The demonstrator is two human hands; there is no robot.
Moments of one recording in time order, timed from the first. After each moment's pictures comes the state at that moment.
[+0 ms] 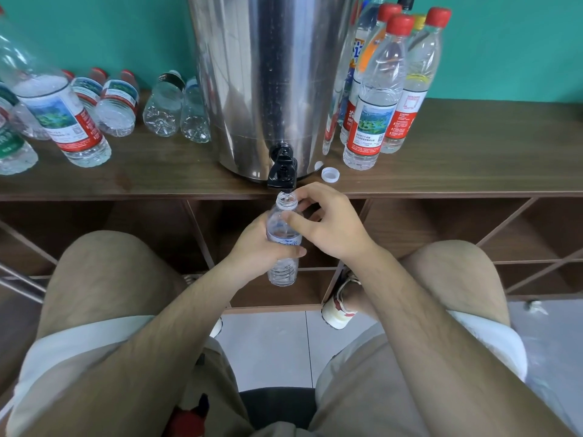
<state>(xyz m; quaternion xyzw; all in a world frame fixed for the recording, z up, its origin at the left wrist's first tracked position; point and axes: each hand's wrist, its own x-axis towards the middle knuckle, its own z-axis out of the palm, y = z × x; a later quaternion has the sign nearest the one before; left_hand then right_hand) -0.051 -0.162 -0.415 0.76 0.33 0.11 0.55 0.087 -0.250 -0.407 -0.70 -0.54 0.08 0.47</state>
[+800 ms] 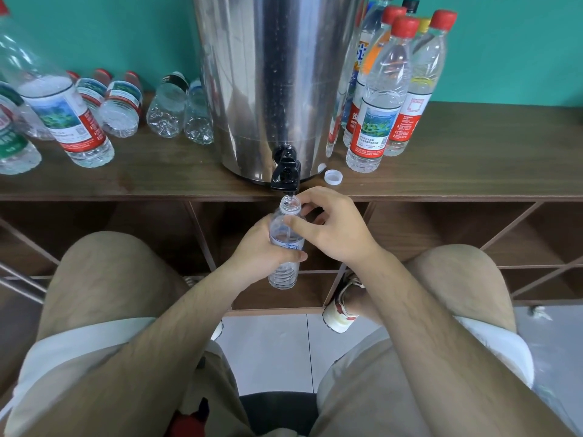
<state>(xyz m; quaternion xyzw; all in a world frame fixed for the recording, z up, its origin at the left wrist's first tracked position) -0.049 -0.159 -0.424 0.77 0.33 0.11 0.53 0.089 -0.253 -0.407 -0.70 -0.55 0.07 0.45</state>
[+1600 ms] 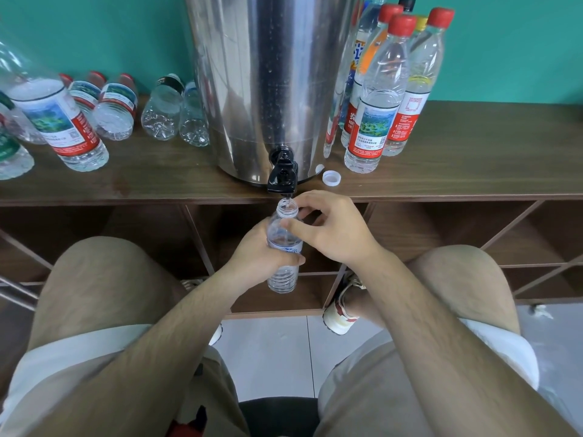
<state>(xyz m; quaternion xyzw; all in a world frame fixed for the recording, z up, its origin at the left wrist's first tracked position) -0.048 -0.156 -0.426 0.79 0.33 0.10 0.50 0.094 -0.252 -0.408 -0.70 -0.56 0.08 0.43</state>
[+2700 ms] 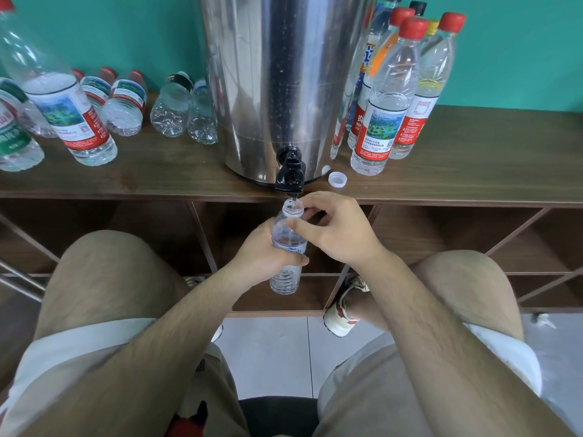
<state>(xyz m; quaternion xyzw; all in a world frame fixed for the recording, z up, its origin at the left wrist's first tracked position) -0.049 -0.161 -0.419 0.79 0.35 0.08 0.50 0.095 -0.250 -0.409 -0.70 -0.56 0.07 0.43</state>
